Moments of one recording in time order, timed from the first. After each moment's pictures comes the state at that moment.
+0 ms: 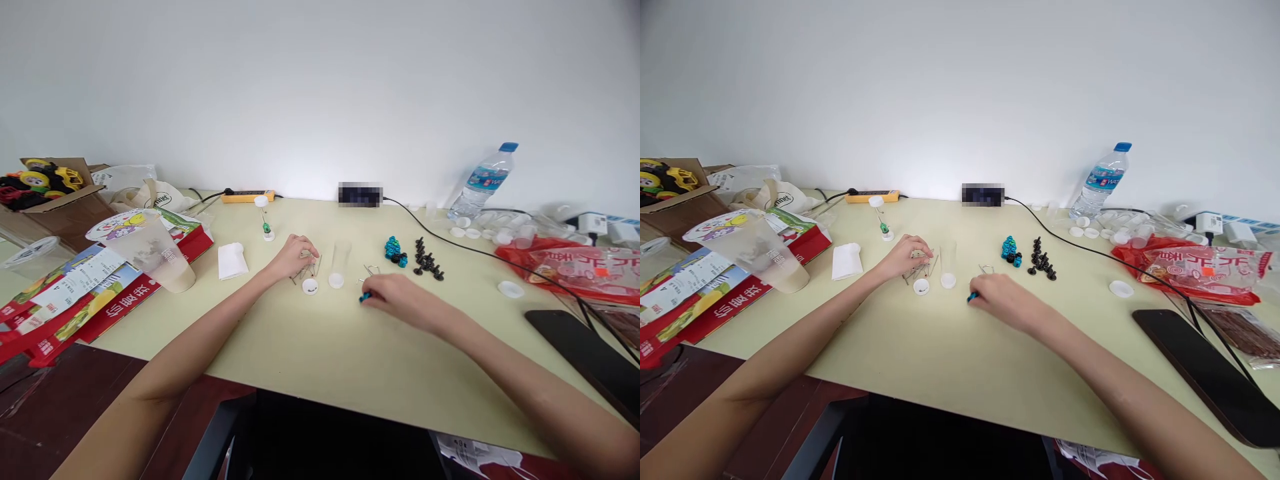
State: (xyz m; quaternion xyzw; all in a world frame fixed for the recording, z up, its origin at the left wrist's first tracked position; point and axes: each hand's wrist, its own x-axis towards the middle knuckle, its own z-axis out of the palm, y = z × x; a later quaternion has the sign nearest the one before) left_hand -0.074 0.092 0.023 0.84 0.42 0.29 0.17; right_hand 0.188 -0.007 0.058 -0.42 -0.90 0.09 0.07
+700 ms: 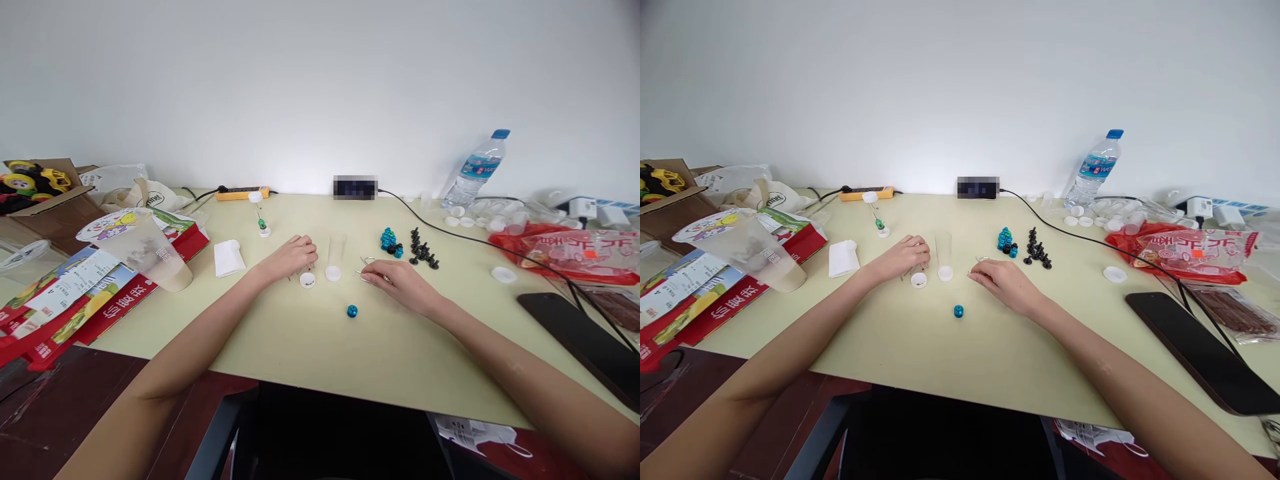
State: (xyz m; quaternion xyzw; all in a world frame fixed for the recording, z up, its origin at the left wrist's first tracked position) left_hand -0.076 0.079 0.031 0.95 0.25 0.16 -0.04; right_hand 0.197 -0.007 0.048 -0.46 -0.86 0.10 0.21
